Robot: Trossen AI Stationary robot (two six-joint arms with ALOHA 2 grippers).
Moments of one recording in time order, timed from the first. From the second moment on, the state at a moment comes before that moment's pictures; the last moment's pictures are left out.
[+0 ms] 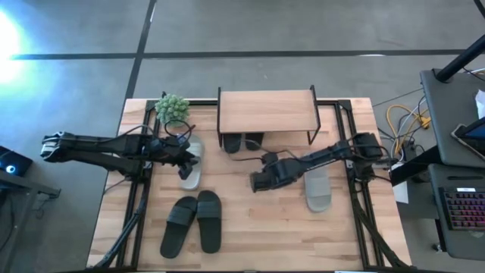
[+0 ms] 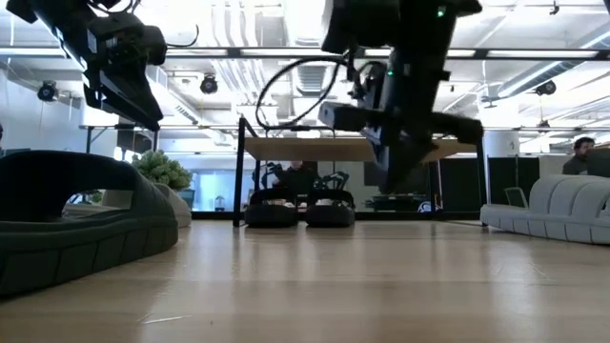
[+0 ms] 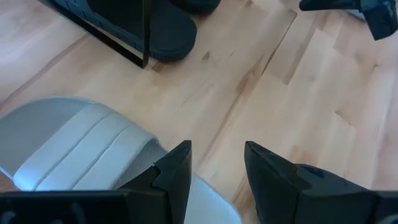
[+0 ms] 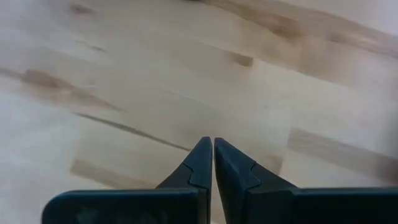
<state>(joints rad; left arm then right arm) 0.01 0.81 0.65 -0.65 -0.17 -0.57 0.18 1.92 1.35 -0.88 0.45 1.40</state>
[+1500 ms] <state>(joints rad) 0.01 0.91 0.65 -0.61 -0.29 -0.56 -0.04 2.11 1.36 -0.37 0.60 1.26</state>
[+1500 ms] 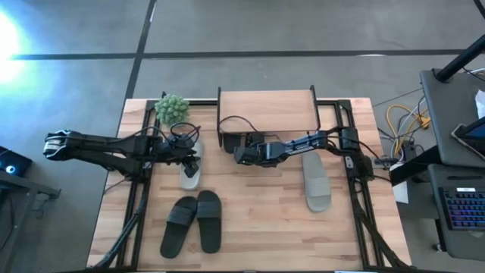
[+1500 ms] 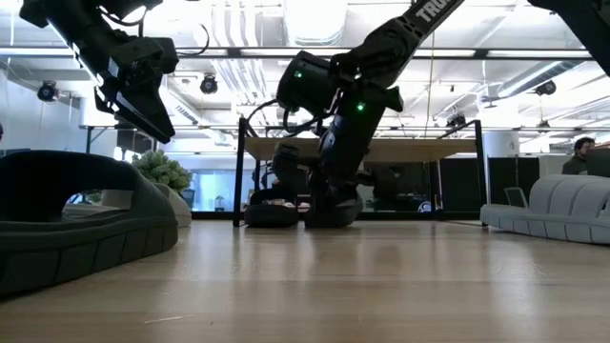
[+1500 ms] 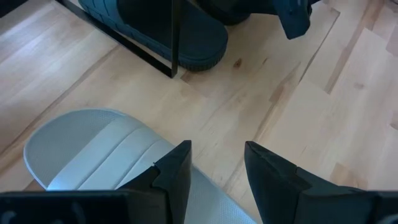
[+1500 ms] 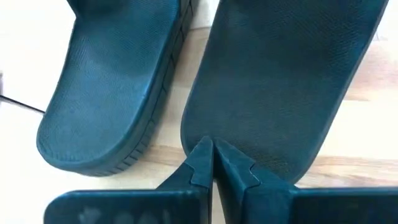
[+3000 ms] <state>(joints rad) 0.01 0.92 0.65 -0.59 -0.30 -0.54 0.06 1.93 1.30 -0.91 0.48 1.39</state>
